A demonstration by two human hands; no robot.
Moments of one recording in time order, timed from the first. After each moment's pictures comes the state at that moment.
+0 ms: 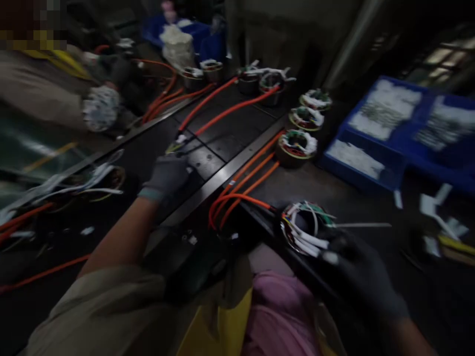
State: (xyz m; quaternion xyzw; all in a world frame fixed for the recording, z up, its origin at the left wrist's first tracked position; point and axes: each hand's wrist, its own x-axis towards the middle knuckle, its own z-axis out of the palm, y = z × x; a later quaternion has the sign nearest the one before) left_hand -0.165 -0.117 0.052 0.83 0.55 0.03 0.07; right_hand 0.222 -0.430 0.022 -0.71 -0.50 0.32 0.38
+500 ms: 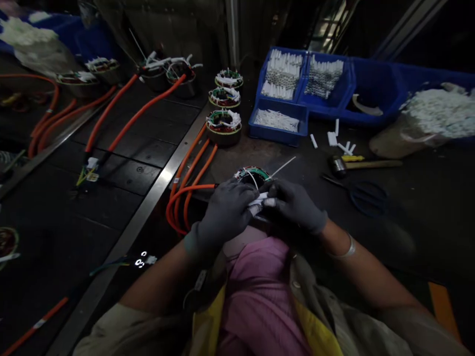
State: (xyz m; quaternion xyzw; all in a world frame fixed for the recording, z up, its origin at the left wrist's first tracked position) left_hand 0.023 -0.289 0.034 0.96 0.10 0.18 0.19; right_hand 0.216 -0.421 0.016 -0.64 -0.59 0.26 0.42
